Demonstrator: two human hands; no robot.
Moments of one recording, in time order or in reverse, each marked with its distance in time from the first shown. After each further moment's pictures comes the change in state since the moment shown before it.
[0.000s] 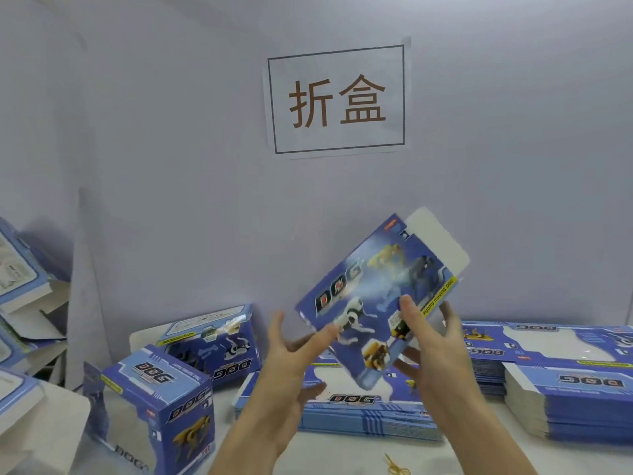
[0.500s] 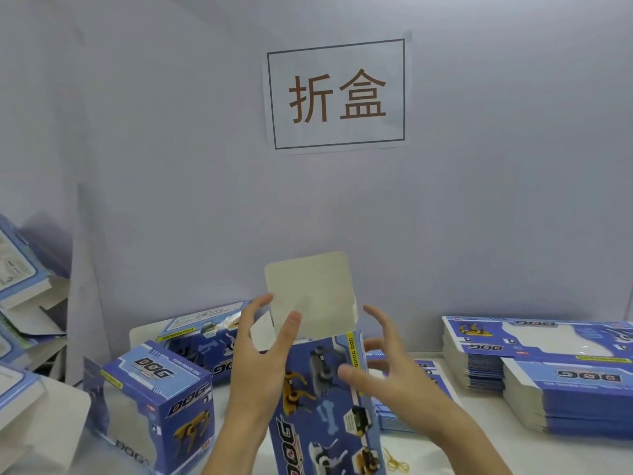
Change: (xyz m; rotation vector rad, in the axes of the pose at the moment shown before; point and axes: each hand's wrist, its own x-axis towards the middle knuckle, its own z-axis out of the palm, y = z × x) left_hand 0.007 -0.004 -0.021 0.233 0.249 0.421; right_hand -0.003 0.028 -0.003 -0.653 -0.584 -0.036
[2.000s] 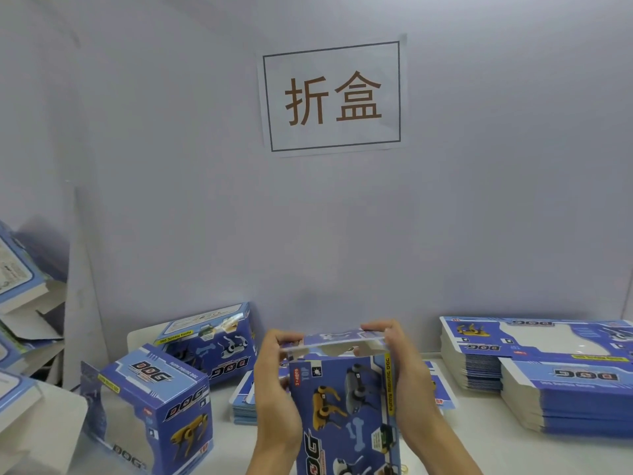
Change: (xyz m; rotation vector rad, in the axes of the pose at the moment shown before) left_hand -0.021 -0.027 0.022 -0.250 0.009 -0.058; right_hand 0.004 0.019 0.013 0.510 0.319 -0.043
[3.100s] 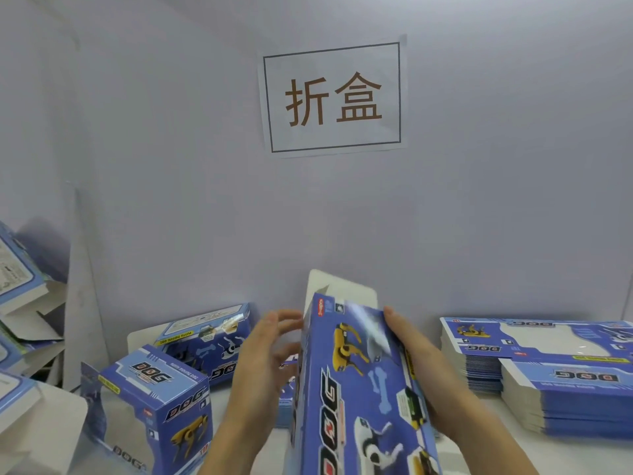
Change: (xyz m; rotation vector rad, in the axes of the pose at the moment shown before) left_hand 0.020 0.034 -0.015 0.035 -0.205 -0.130; right_hand 0.011 -0.032 -0.015 0.045 -0.180 0.211
